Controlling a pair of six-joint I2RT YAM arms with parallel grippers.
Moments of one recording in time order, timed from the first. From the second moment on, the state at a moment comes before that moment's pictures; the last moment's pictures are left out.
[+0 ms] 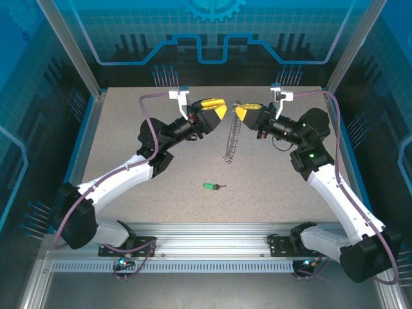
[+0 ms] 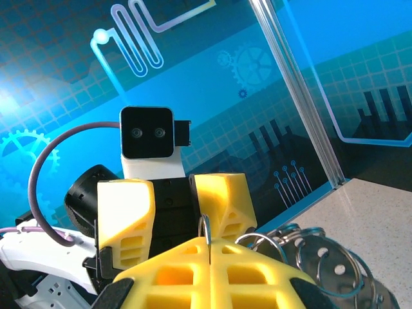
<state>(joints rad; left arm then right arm) -0.62 1.39 1.02 0.88 0.47 -0.80 0.32 1.09 1.01 0.35 -0.81 0.67</state>
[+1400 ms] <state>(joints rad) -0.65 1.44 1.07 0.73 0.52 -0.70 0.24 1.02 1.01 0.15 -0.77 0.63</state>
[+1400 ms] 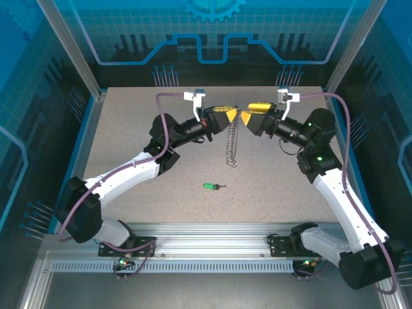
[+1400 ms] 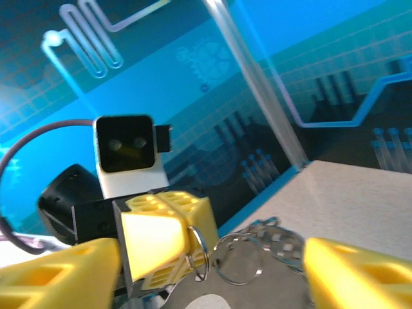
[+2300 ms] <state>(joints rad) -0.53 1.42 1.45 -0.20 0.86 -0.13 0.16 0.95 1.03 -0.20 -0.89 0.44</state>
